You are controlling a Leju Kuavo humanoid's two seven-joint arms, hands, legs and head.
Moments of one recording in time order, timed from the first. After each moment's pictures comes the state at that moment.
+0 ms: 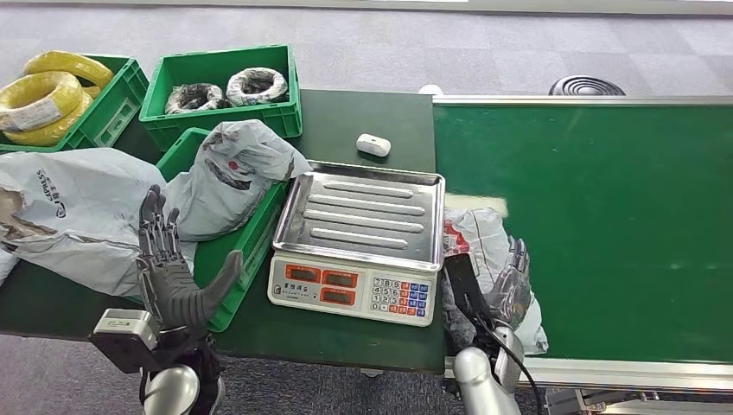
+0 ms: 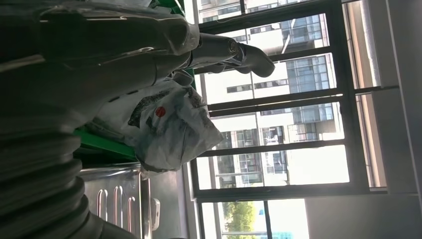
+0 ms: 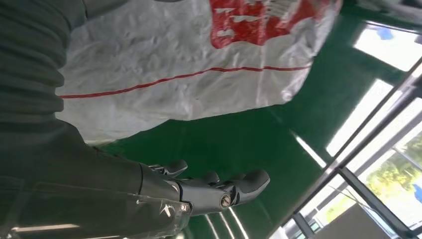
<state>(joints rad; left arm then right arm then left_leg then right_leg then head) -0.05 -0.19 -0.25 -1.68 -0.04 0.40 -0.61 -0.23 0.26 -0.12 -0.89 1.10 -0.70 -0.10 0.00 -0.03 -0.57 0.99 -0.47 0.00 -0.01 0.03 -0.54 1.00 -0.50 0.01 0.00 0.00</state>
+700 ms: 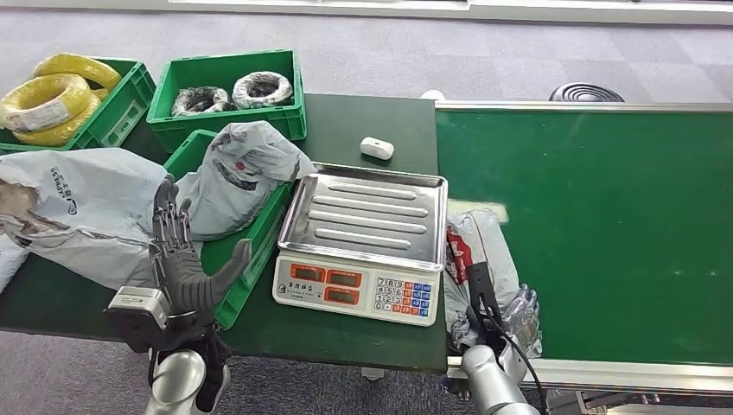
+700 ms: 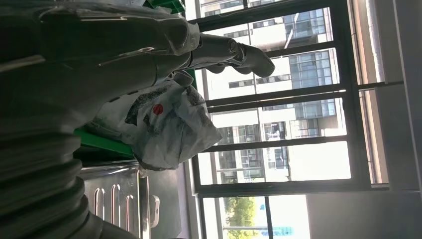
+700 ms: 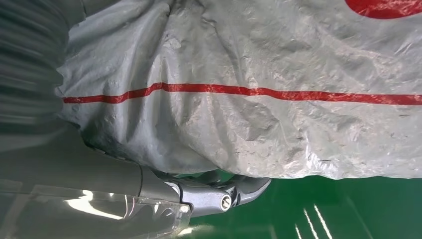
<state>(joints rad) -0.11 -0.21 -0.23 -1.62 -0.04 0.37 -0.59 -0.41 0.20 -0.42 -0.40 1.21 -0.70 0.14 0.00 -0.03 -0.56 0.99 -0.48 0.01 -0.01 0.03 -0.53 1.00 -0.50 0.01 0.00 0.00</state>
